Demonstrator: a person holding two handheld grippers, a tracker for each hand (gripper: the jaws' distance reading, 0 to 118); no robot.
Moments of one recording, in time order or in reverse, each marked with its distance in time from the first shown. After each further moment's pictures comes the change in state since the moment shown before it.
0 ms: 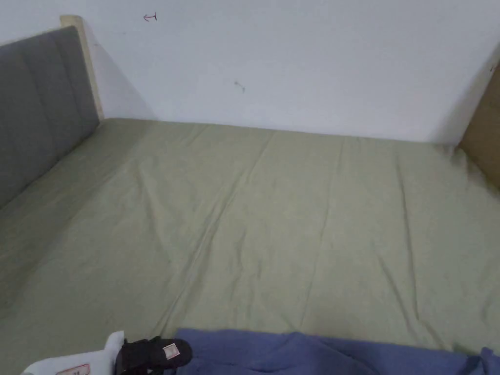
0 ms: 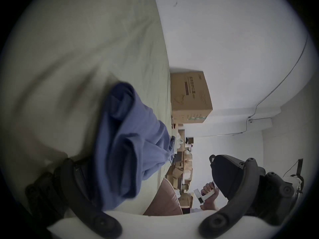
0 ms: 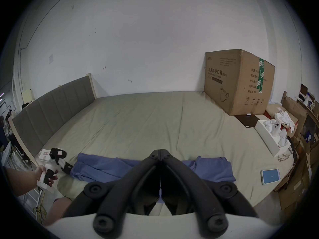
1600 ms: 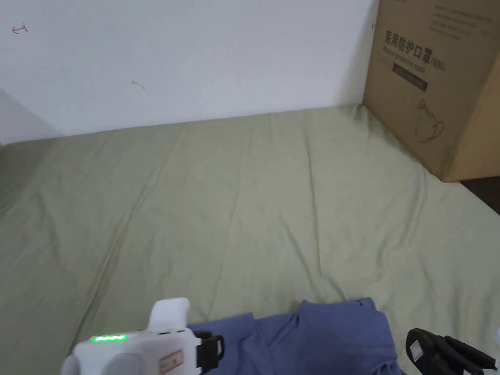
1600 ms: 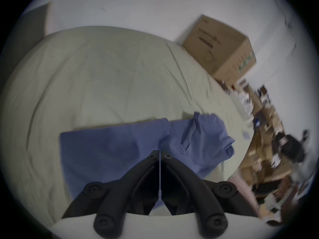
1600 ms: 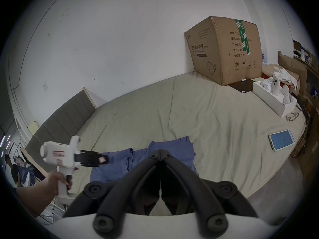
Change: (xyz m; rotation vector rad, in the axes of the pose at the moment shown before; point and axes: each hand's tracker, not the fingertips) left arm 0.174 -0.110 -0.229 -0.104 0.734 -0.766; right arm 0.088 -0.049 0.025 -0.059 0.060 -0.275
